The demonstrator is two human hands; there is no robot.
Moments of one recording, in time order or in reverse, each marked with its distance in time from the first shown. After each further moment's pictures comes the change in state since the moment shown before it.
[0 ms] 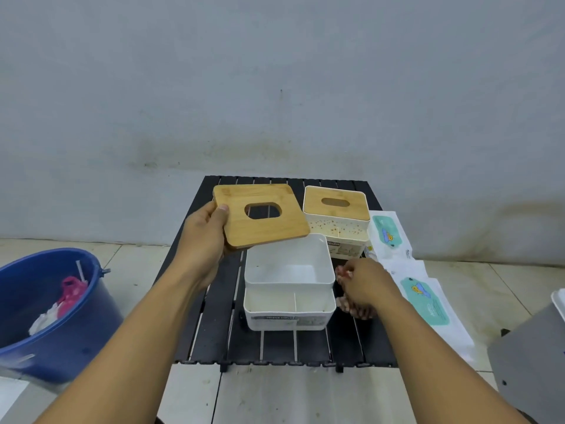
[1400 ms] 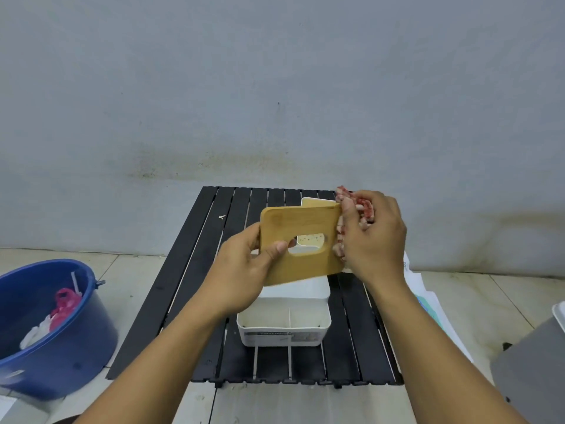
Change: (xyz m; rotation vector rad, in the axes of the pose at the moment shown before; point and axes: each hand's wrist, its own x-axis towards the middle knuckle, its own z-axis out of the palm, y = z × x) left_hand -0.032 -0.010 0.027 0.478 -0.360 0.364; right_hand -0.035 -0.060 -0.083 0.705 0.790 -0.342
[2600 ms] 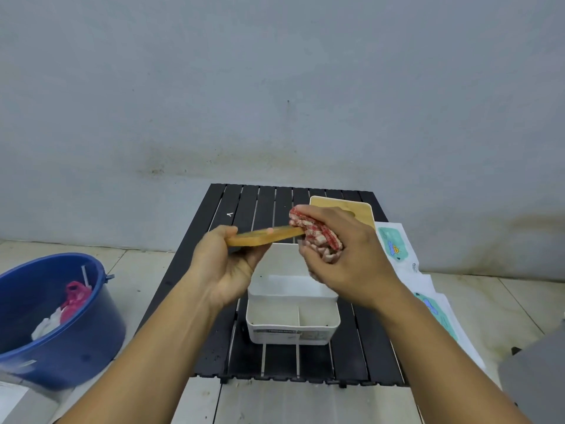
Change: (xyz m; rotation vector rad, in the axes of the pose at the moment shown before) left_hand 0.013 0.012 -0.021 -1.290 0.357 -0.644; right_hand -0.021 -0.012 0.006 0.080 -0.497 -0.414
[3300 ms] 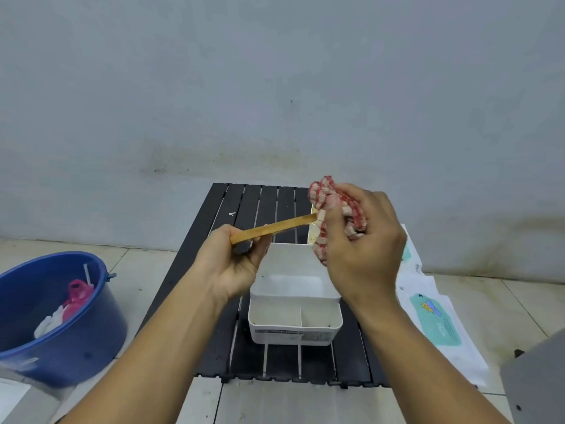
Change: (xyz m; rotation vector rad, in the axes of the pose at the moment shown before) left_hand 0.017 0.004 -0.005 -0.046 -0.012 -0.102; right_hand 0.009 -0.036 0.011 0.023 0.601 0.183
